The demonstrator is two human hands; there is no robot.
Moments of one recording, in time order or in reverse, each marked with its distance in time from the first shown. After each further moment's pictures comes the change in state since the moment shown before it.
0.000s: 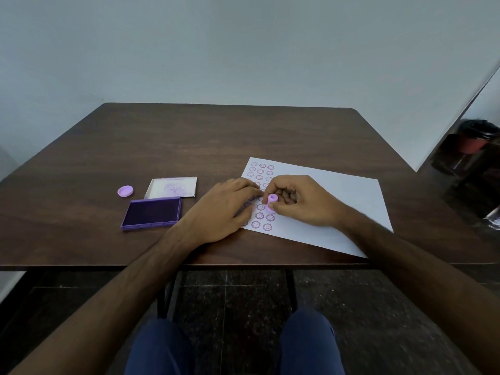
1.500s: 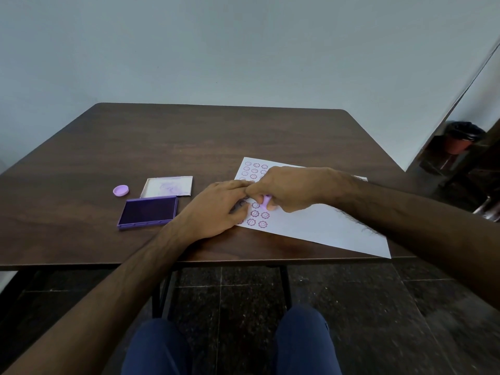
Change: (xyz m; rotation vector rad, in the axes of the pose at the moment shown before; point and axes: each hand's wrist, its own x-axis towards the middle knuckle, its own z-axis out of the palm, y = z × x) left_hand 0.001 -0.001 -0.002 -0.074 -0.045 -0.025; right_hand 0.041 -0.045 -0.018 -0.650 -0.621 0.049
